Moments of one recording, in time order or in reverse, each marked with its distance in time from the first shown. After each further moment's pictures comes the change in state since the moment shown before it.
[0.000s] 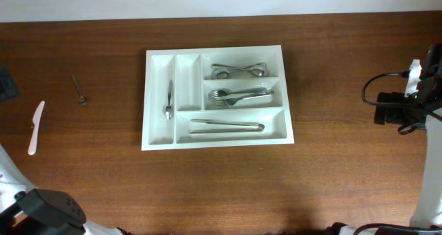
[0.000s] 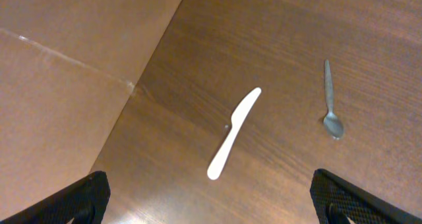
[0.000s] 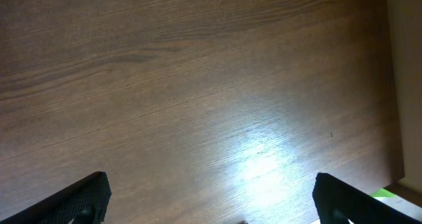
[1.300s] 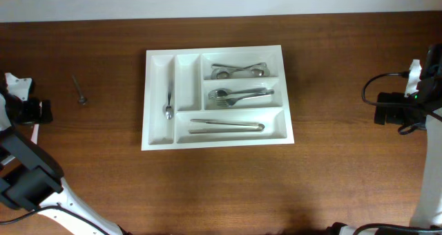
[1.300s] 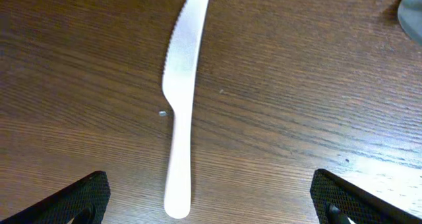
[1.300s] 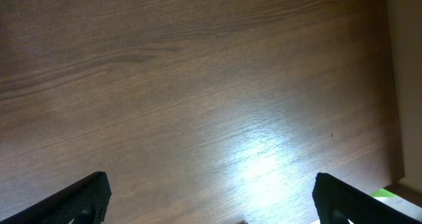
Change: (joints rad) left arm 0.024 0.454 -0.006 0.002 0.082 0.313; right arm 0.000 0.000 0.000 0.000 0.000 0.000
